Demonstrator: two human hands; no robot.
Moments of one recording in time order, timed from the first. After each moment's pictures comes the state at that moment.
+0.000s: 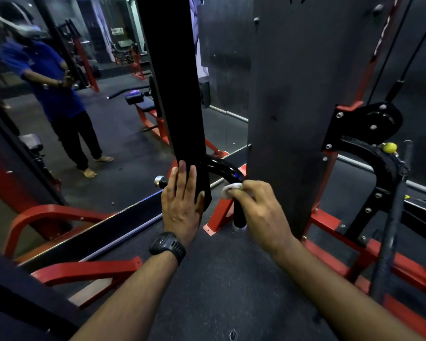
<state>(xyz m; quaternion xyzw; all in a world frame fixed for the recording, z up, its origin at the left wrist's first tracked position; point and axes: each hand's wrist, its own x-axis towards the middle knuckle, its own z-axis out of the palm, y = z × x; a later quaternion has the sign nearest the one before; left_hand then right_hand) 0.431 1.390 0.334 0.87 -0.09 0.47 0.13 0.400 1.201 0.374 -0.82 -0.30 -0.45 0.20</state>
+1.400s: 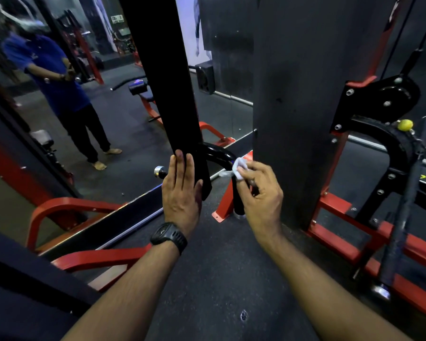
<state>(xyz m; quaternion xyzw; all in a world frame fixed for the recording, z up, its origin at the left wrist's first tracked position) 0.431 1.395 0.333 0.88 -0.08 0.46 0.11 0.399 1.219 0.347 -0.71 -0.11 -0.37 0.59</state>
